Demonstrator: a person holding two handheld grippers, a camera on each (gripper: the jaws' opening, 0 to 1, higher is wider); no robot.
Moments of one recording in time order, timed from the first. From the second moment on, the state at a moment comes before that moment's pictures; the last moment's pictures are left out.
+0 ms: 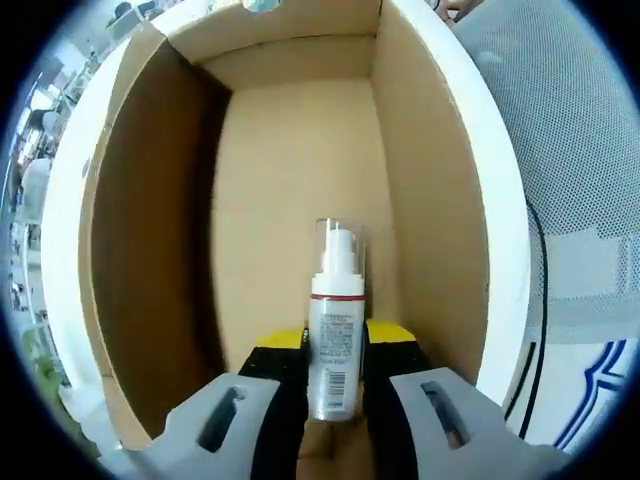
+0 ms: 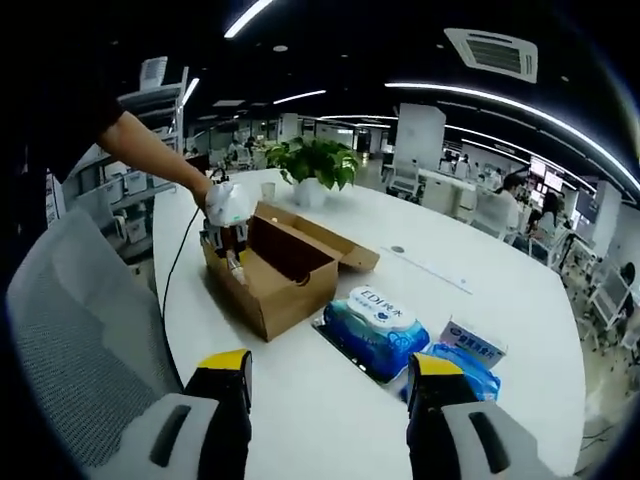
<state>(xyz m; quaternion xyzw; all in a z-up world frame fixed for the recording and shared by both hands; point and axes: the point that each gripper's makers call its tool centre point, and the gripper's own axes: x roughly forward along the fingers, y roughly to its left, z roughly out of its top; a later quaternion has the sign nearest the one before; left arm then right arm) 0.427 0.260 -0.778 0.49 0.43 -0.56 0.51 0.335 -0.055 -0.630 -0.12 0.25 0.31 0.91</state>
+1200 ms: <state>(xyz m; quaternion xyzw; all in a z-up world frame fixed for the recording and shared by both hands) 0.389 0.186 -0.651 0.39 0.32 -0.58 0.64 0.323 0.033 -0.582 -0.13 0.14 0.42 0.89</state>
